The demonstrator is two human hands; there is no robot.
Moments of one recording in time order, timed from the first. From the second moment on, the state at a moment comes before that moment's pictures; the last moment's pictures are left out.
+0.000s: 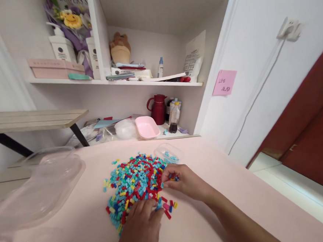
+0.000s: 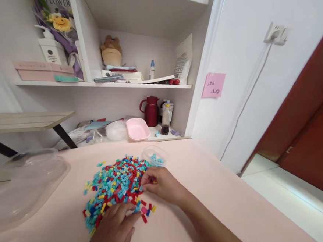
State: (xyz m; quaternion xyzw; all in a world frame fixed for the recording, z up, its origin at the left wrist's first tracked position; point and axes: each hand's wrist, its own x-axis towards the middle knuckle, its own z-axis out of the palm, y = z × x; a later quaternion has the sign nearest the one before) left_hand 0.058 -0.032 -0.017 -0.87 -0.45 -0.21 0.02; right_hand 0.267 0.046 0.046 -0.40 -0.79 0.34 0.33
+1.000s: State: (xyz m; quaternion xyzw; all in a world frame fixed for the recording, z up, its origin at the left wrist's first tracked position) left_hand 0.055 -0.028 0.001 -0.88 -0.33 -0.31 0.12; right_hand 0.279 0.066 0.044 -0.39 -0.40 0.53 0.63
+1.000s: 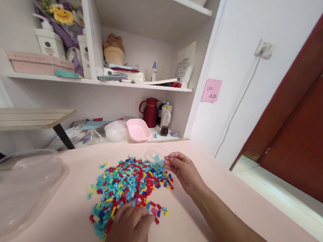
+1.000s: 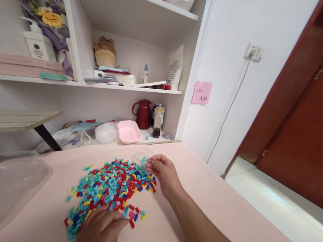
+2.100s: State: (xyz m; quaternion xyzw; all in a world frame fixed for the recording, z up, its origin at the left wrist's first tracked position) left_hand 0.063 -0.040 0.021 -0.87 -0.33 -0.36 0.12; right_hand 0.277 0.046 0.044 -0.47 -0.85 0.20 0.09
